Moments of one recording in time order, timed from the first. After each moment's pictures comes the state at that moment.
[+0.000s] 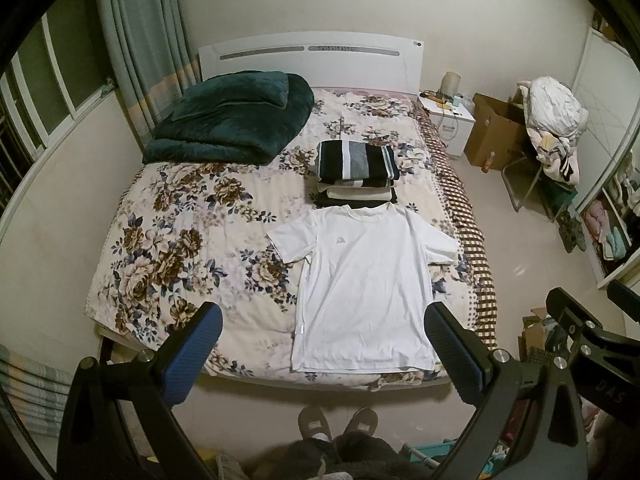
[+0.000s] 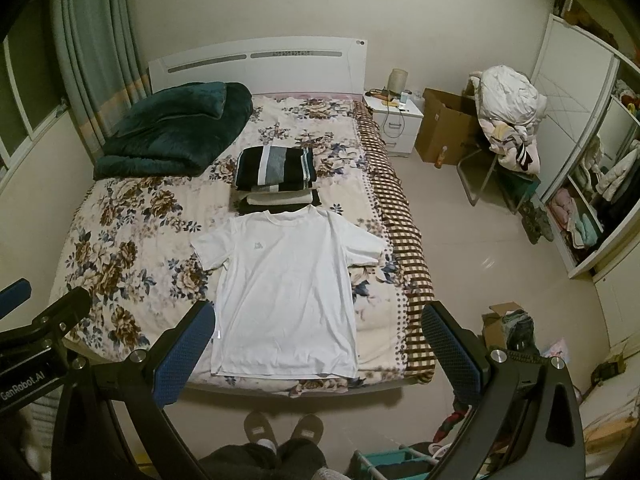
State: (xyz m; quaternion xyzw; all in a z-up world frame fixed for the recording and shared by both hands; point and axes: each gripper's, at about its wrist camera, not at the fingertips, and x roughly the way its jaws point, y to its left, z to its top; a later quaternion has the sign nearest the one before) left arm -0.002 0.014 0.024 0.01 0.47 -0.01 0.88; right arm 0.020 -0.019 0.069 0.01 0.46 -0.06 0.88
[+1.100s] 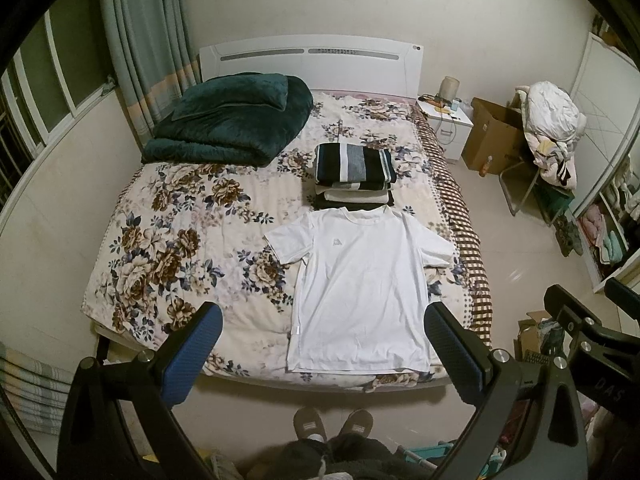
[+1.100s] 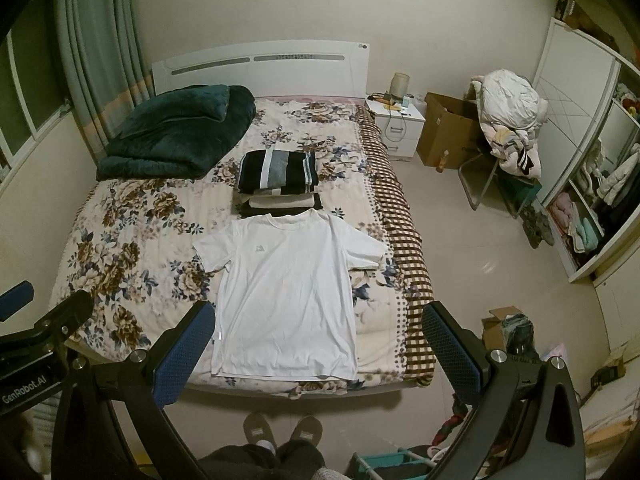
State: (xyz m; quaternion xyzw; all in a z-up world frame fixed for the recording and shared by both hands) left arm -0.004 0.019 0.025 0.00 0.47 -0.01 0.88; right arm 0.018 -0.014 0.071 0.00 0.46 -0.06 0.89
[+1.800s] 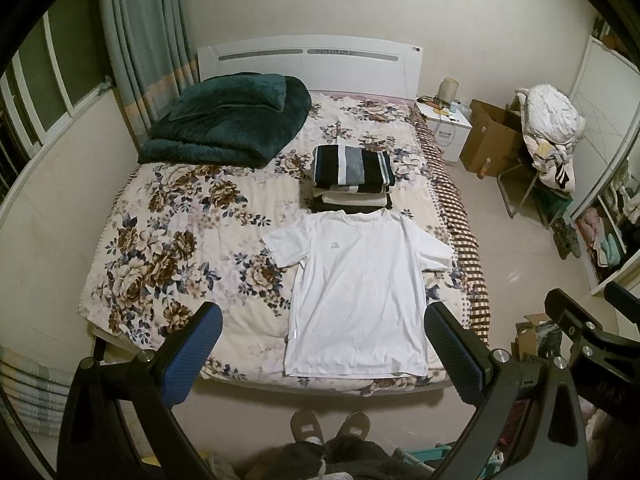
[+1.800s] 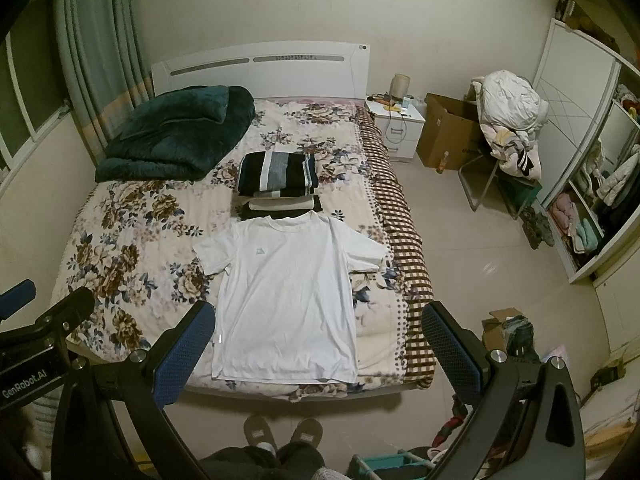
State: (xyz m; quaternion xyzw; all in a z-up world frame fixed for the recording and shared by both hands) left arm 0.000 0.015 0.037 0.00 0.47 -0.01 0.88; right arm 0.015 -0.011 0.072 0.01 0.46 -0.06 0.89
